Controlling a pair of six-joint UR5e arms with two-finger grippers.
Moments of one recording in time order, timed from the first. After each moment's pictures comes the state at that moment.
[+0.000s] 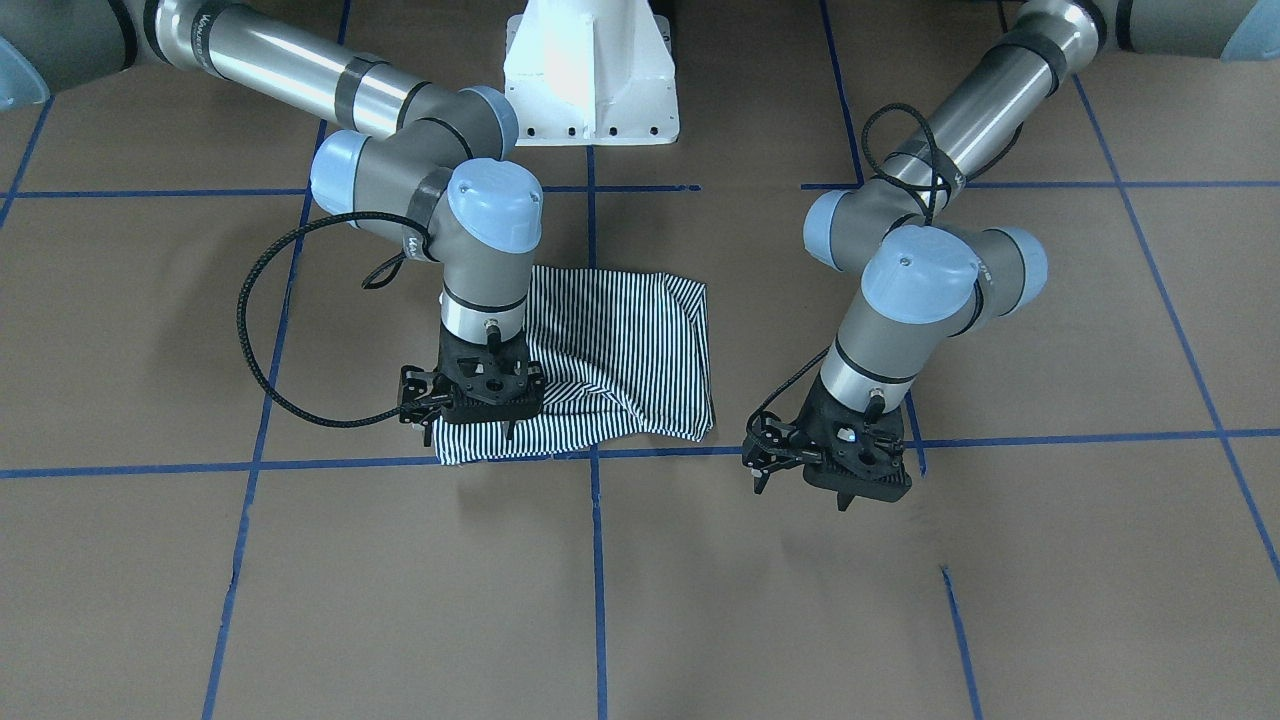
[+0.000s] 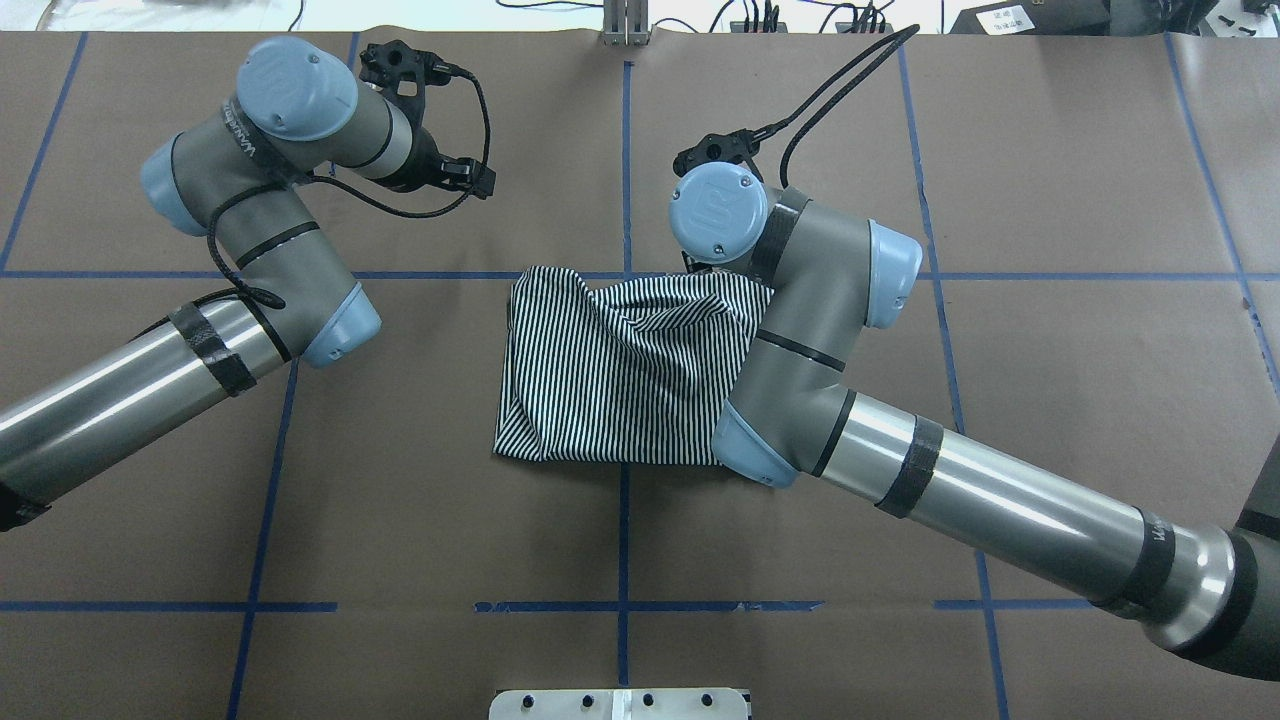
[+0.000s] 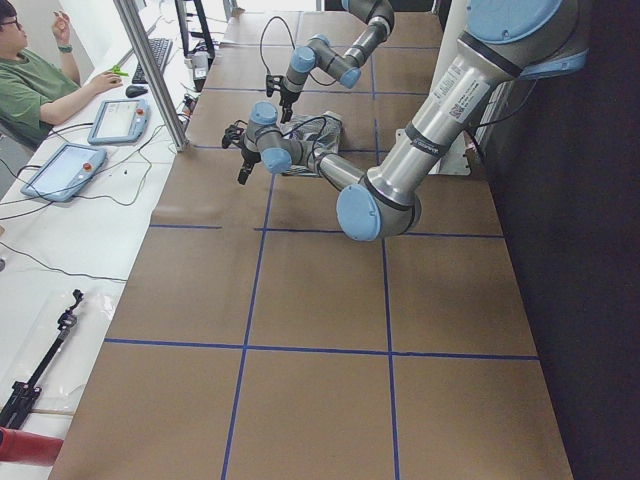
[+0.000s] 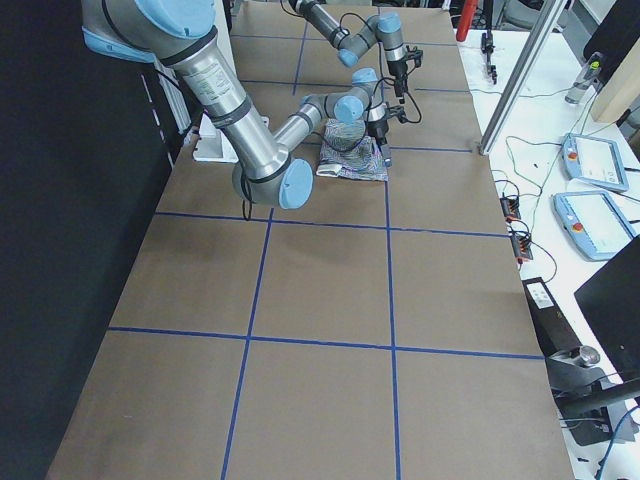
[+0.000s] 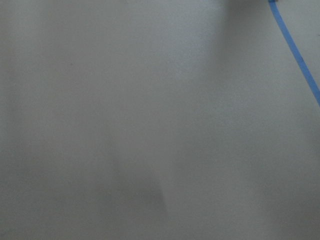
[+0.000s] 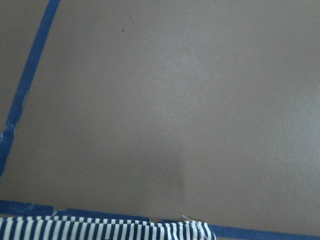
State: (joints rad) left arm -0.81 -2.26 -1.25 -2.16 -1.87 -0.86; right arm 0.60 -0.78 1.41 -1.56 1.55 0.96
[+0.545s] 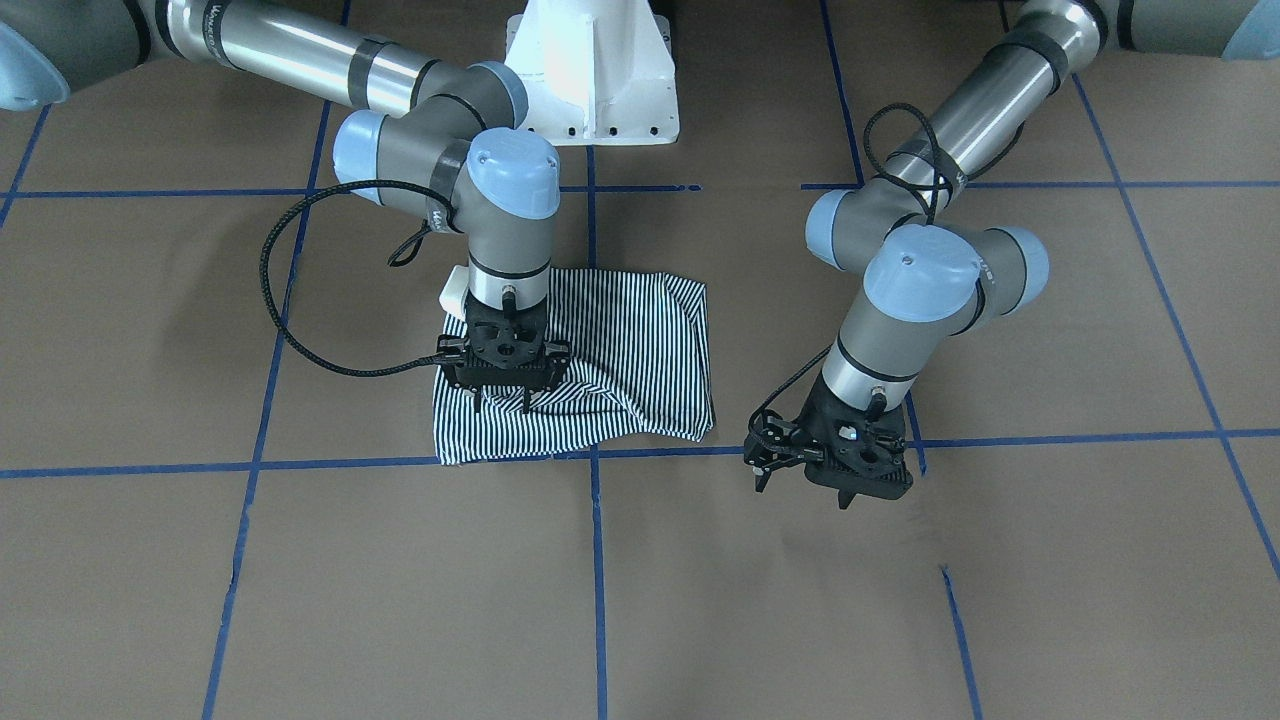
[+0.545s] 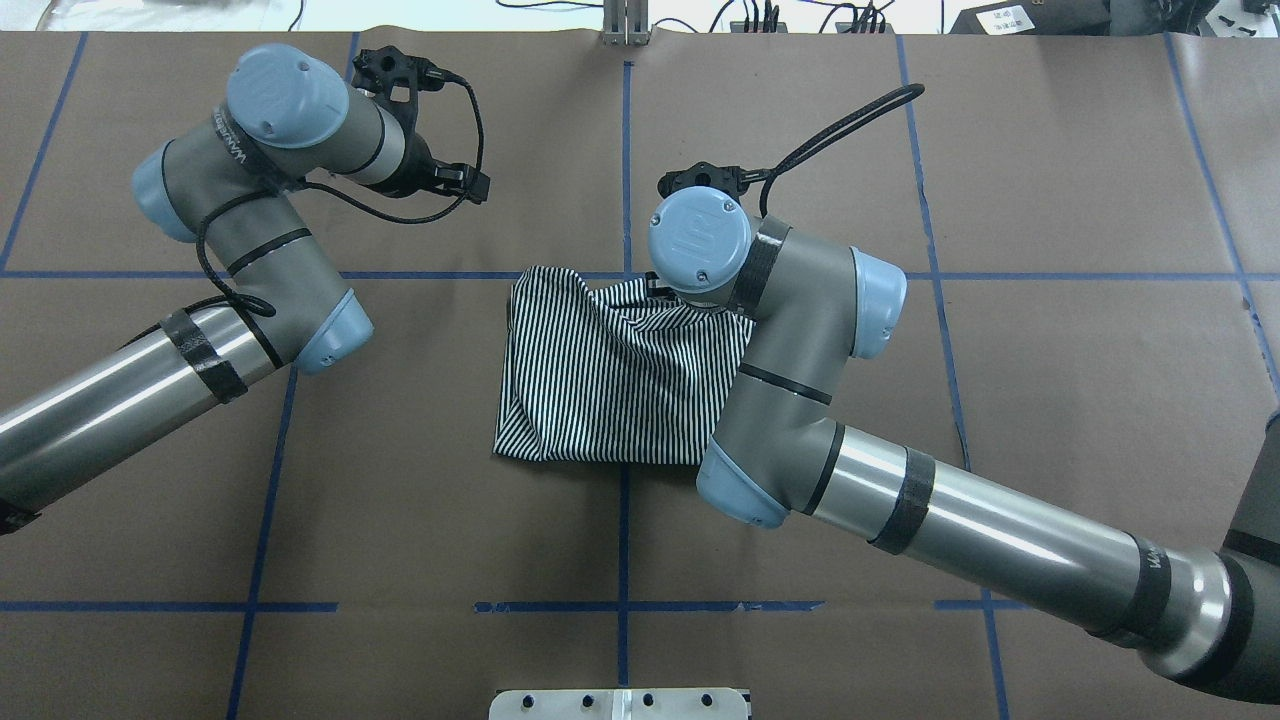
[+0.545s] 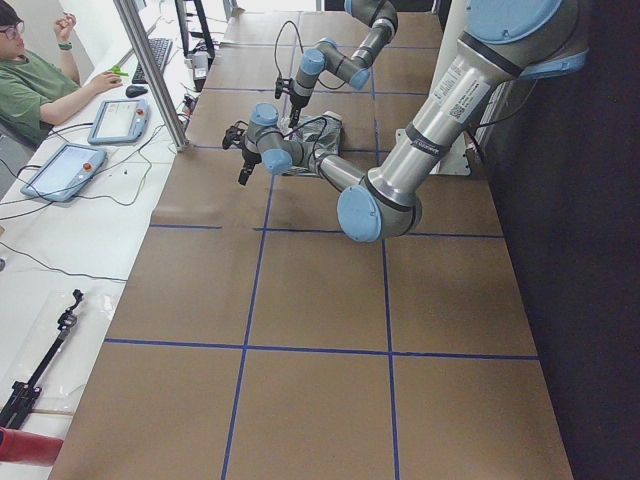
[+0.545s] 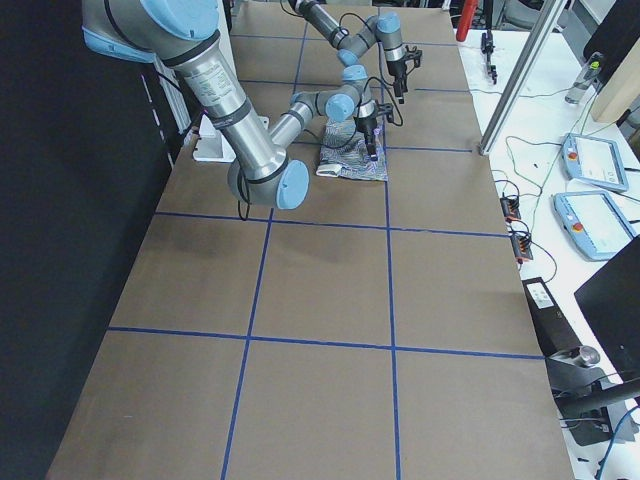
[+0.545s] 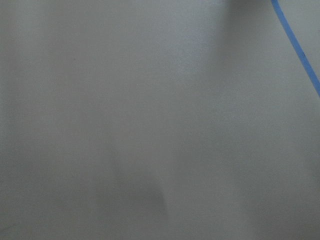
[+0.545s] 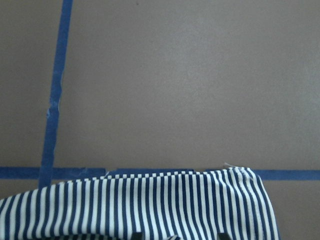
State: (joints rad) left arm -0.81 -2.26 -1.26 -2.17 -1.87 -0.86; right arm 0.54 -0.79 1.45 -1.54 1.58 1.16
